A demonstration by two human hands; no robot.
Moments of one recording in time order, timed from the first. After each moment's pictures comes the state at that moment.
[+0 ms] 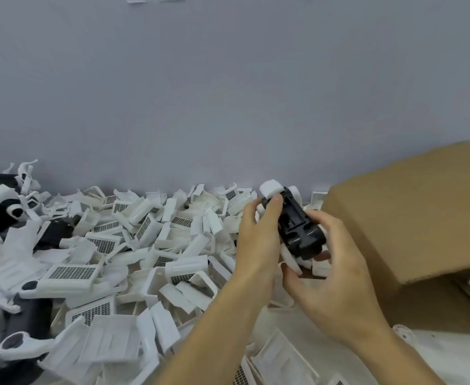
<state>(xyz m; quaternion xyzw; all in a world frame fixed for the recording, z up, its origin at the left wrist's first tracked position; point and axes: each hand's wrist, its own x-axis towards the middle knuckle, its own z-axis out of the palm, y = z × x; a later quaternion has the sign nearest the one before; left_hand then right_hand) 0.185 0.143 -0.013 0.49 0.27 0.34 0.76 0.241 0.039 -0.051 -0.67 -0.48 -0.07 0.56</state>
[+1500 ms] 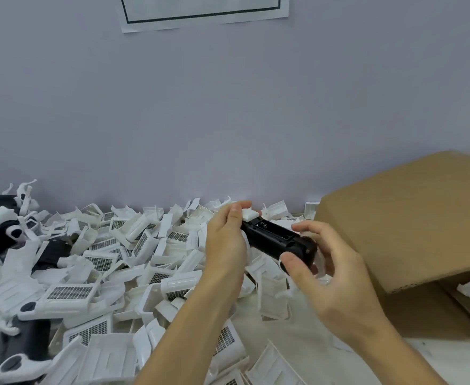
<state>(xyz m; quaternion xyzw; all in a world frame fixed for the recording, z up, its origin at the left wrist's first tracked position) 0.171 0.168 0.003 0.54 0.28 0.43 0.67 0.236 0.030 -0.021 -0.60 -0.47 0.03 0.65</state>
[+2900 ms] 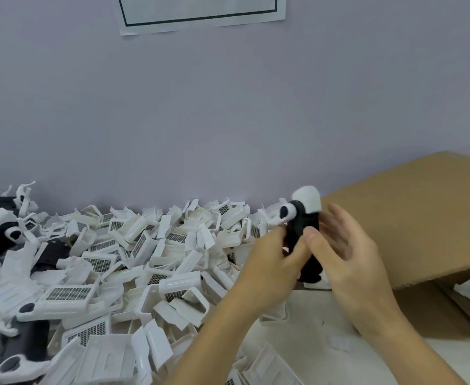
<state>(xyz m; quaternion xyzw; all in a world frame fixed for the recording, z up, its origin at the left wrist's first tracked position) 0.179 0.135 -0.010 0.80 0.11 0.27 0.52 0.258 0.030 -0.018 -0.60 -0.36 0.05 0.71</state>
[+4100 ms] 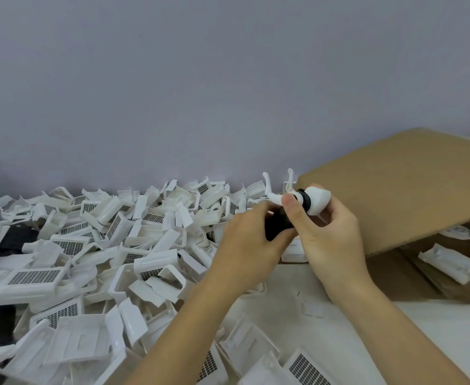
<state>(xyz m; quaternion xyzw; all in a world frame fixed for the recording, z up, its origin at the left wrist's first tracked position) 0.182 0.136 -0.022 0.86 0.12 0.31 0.39 0.259 0.031 -0.017 -0.60 -0.29 0.04 0.75</state>
